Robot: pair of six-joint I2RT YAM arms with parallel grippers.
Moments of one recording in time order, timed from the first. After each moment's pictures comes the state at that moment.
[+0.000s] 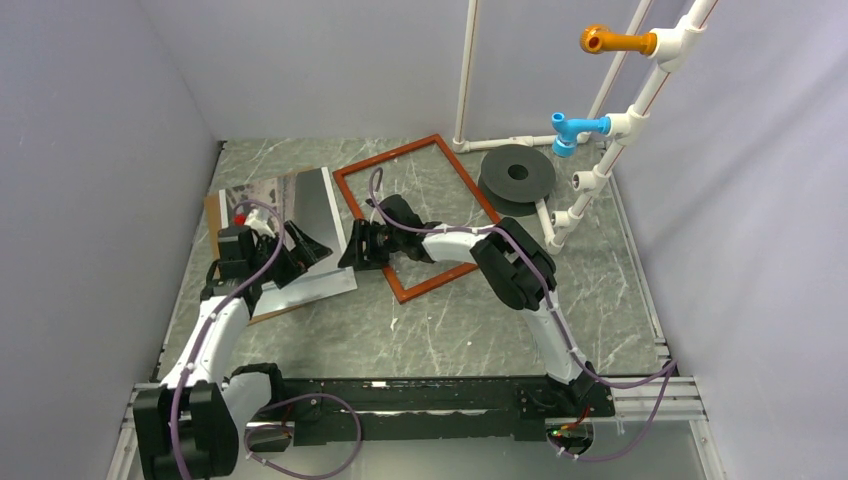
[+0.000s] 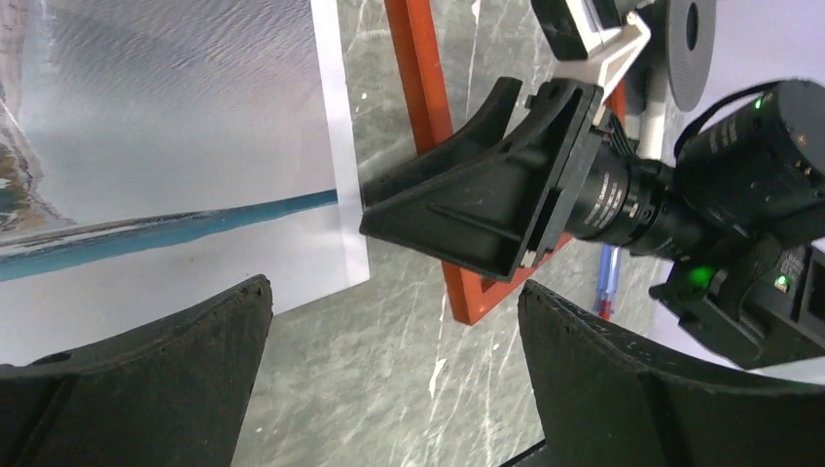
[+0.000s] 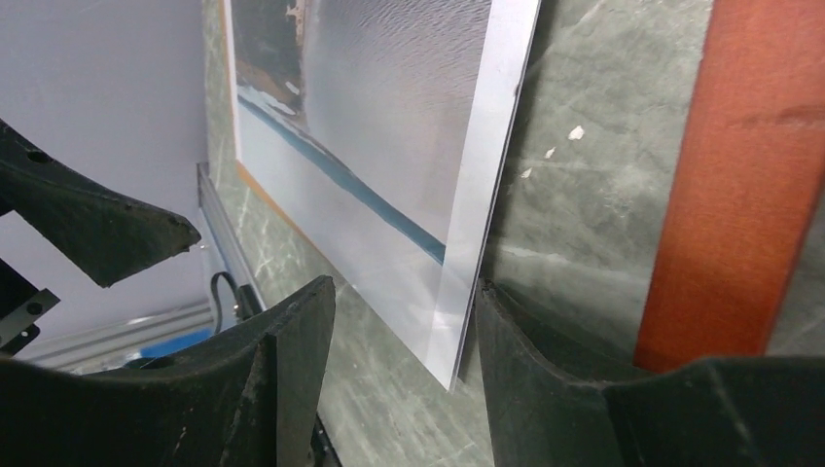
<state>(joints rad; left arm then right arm) 0.10 1.01 0.54 -0.18 0.51 -0.63 0.80 2.26 1.48 0.15 -0.52 0.83</state>
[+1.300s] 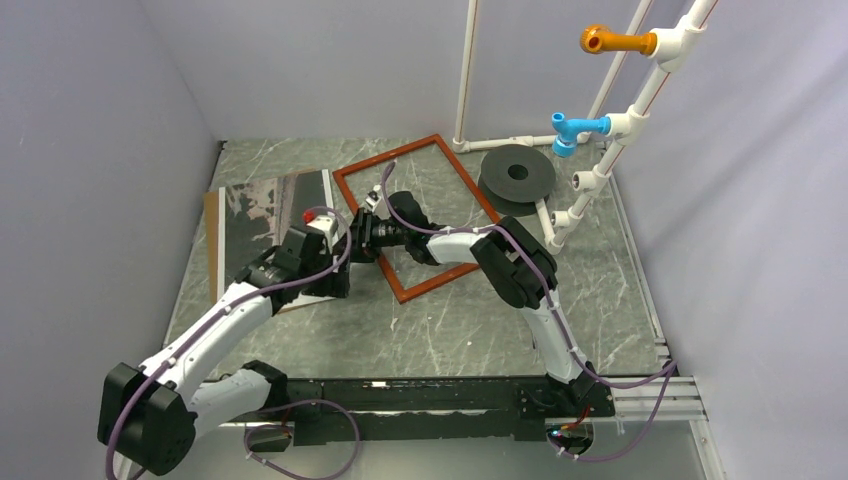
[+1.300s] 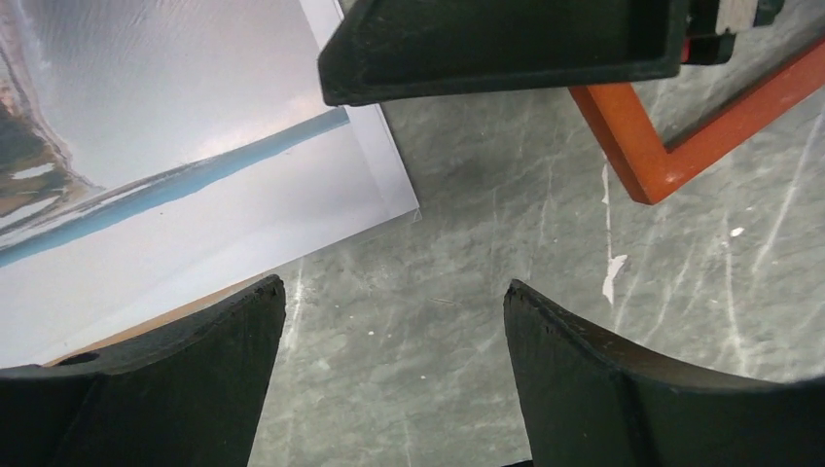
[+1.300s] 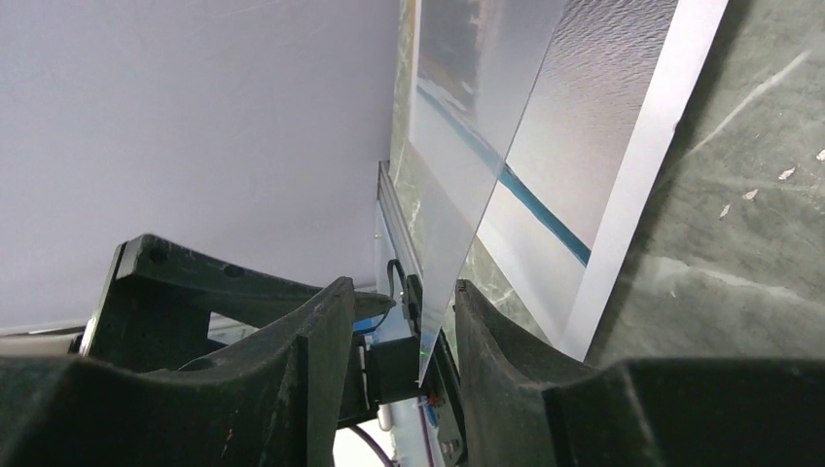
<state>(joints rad) -0.41 1.03 0.72 -0.59 -0.04 -0.31 0.78 2.26 1.43 0.53 -0.71 1.23</state>
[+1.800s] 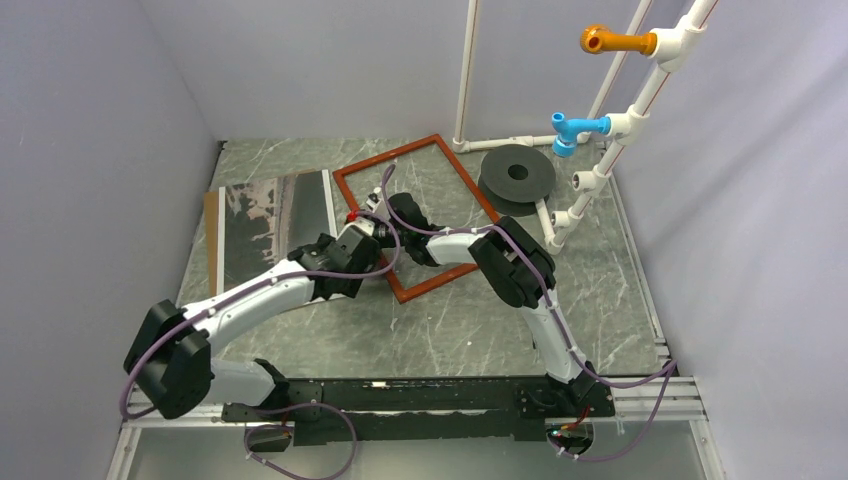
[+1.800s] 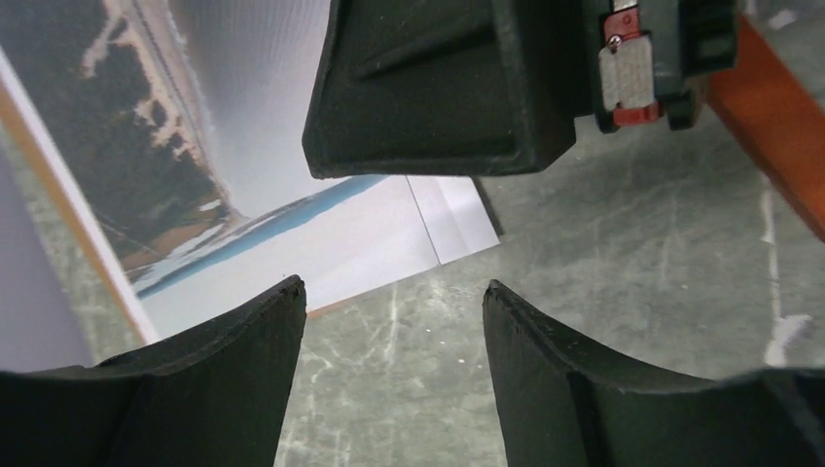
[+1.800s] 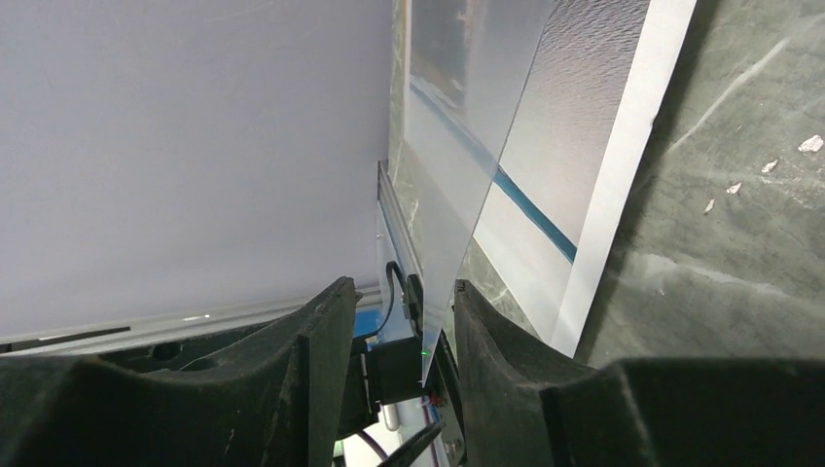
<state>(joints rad) -0.70 1.28 0.87 -0.66 -0.50 -0.24 0.78 2.28 1.43 0.53 -0.71 1.25</state>
